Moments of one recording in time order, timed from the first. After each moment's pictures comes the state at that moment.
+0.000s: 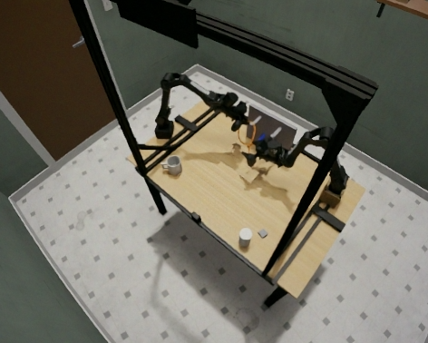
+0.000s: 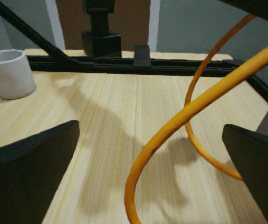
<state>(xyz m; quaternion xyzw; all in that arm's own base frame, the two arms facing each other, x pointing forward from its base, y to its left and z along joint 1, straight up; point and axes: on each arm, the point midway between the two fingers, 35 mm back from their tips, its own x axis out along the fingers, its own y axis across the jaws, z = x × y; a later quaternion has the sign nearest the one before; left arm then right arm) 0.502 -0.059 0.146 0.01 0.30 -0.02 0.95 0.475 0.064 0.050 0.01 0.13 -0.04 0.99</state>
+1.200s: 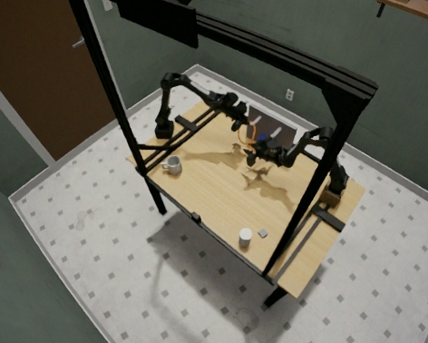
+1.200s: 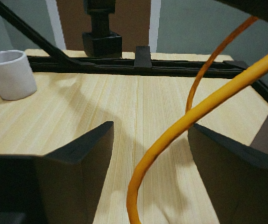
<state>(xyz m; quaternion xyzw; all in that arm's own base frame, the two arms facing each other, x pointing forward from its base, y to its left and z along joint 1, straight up) 0.502 -0.059 0.146 0.01 0.30 -0.02 0.95 0.477 0.065 0.051 0.01 0.13 -0.04 0.99</state>
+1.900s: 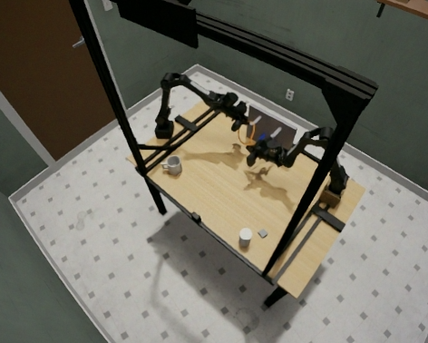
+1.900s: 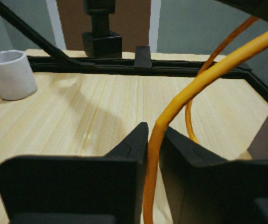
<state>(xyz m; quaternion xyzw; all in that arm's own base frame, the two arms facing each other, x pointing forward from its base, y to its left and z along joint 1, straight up) 0.503 -0.059 0.146 0.01 0.30 -0.02 0.95 0.477 0.065 0.051 0.01 0.13 -0.04 0.99</state>
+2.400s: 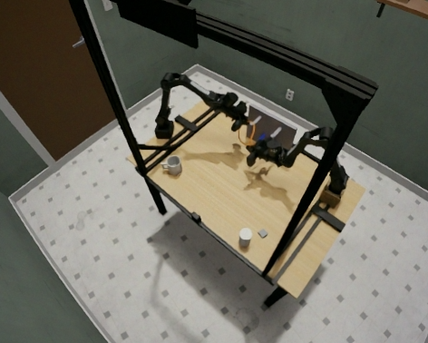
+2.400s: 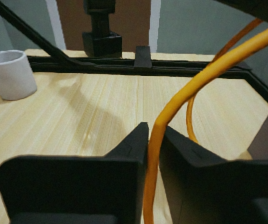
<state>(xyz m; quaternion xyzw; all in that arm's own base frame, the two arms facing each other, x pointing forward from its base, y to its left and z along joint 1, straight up) 0.503 -0.059 0.146 0.01 0.30 -0.02 0.95 0.477 0.065 0.051 0.01 0.13 -0.04 0.99</state>
